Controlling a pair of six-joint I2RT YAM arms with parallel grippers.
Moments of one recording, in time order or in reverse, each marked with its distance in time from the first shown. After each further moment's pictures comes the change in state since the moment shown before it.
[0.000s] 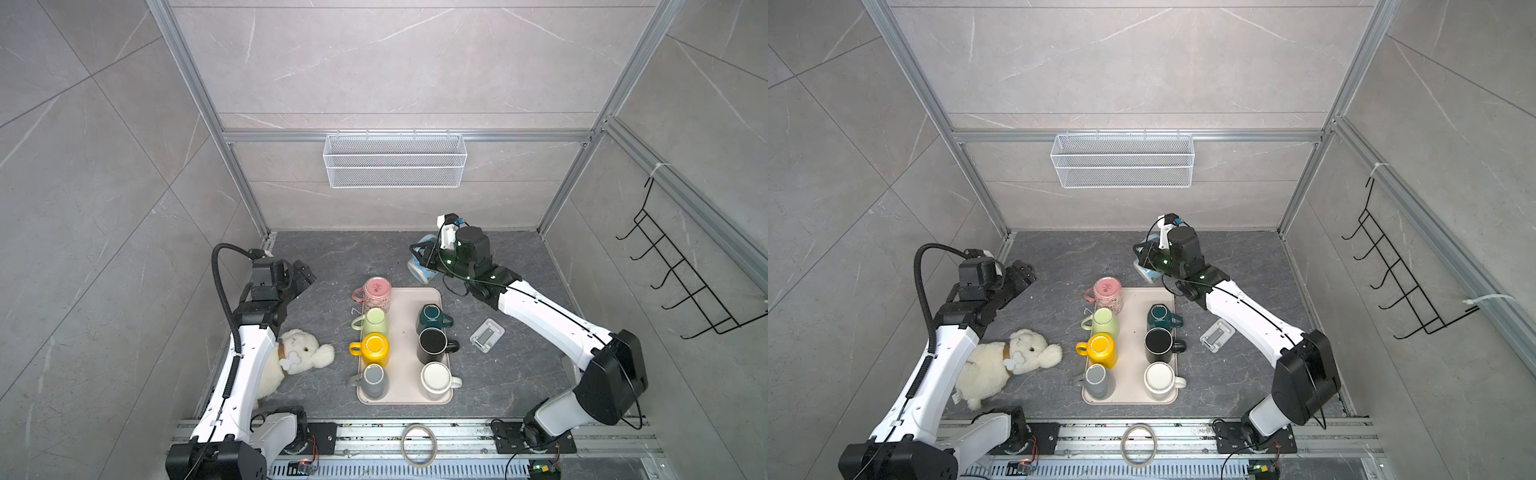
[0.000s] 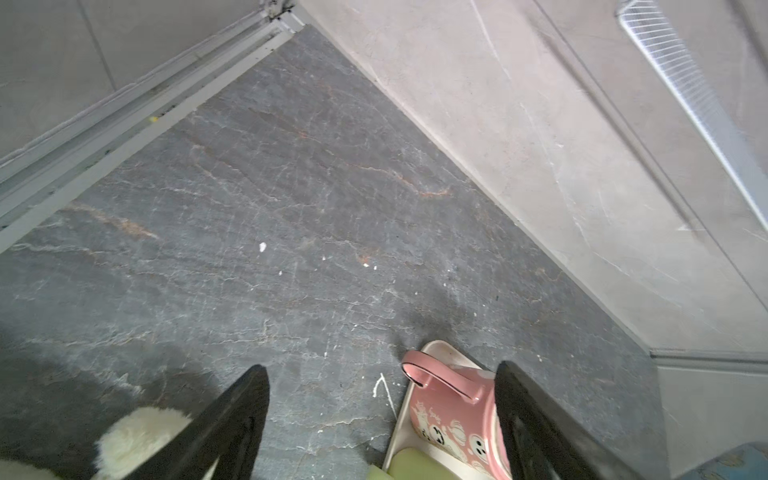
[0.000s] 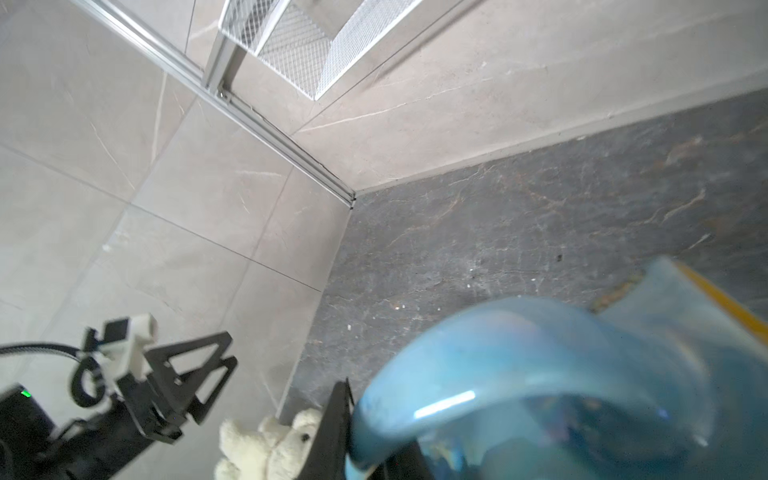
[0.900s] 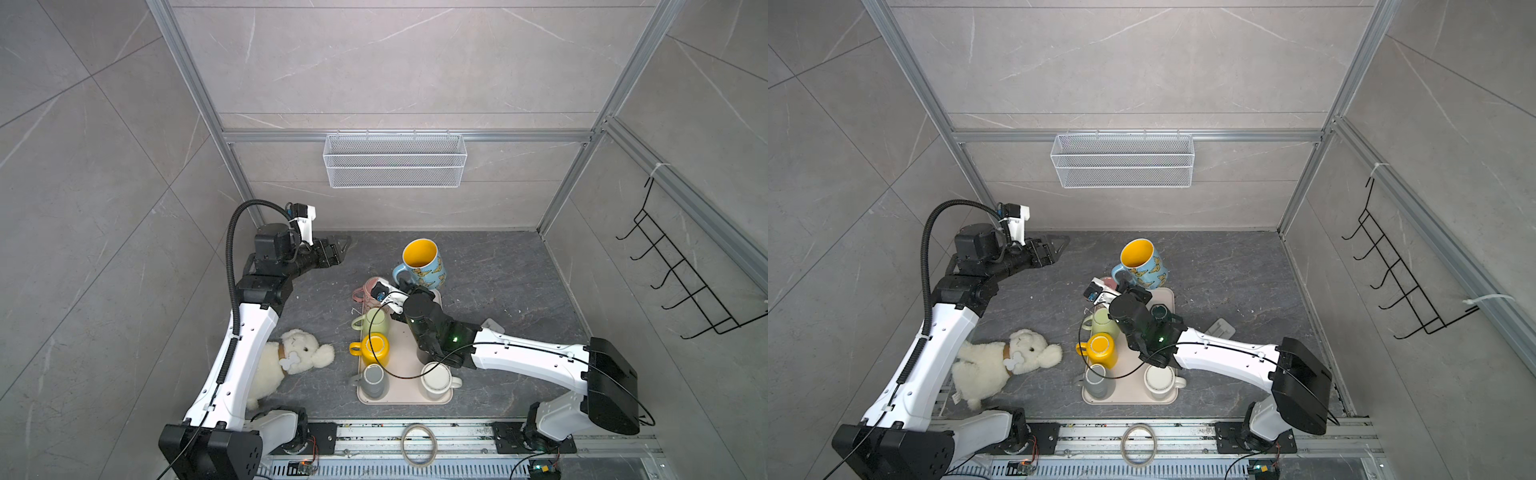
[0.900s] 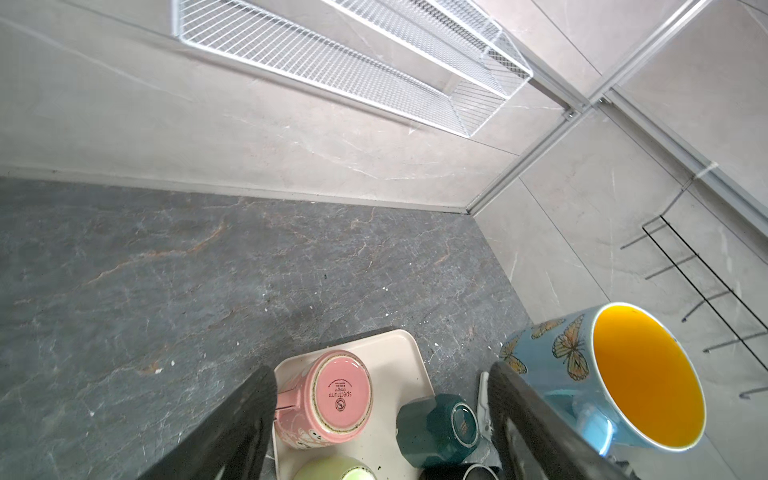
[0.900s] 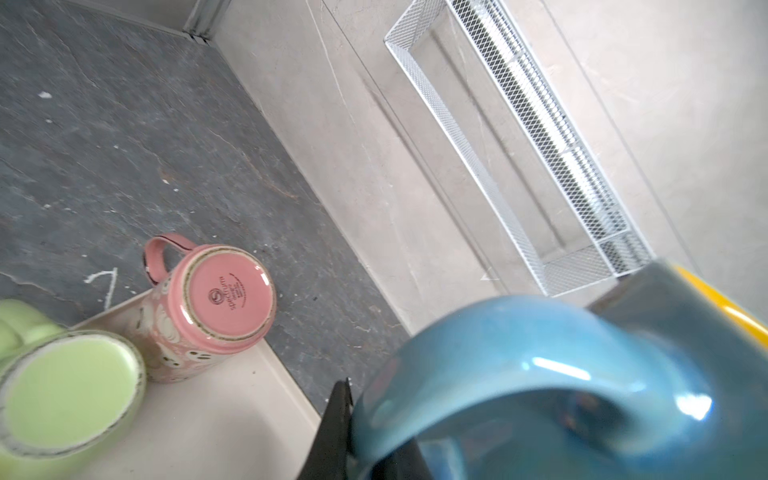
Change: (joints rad) left arm -0.150 0.116 0.286 0.068 0.469 0.326; right arm 0.483 -0.002 -0.237 0.298 0.941 -1.348
